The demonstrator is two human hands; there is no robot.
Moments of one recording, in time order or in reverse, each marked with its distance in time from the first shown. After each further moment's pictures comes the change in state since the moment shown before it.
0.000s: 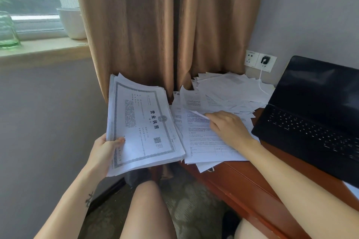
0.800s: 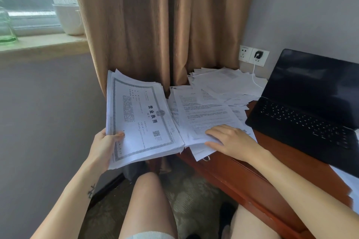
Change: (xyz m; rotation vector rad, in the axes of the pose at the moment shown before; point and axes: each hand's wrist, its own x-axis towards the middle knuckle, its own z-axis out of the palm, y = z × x) left_hand -0.008 -0.006 -0.001 -0.003 -0.001 0.008; right_hand -0.062 -0.023 -0.026 0.049 -0.374 0.045
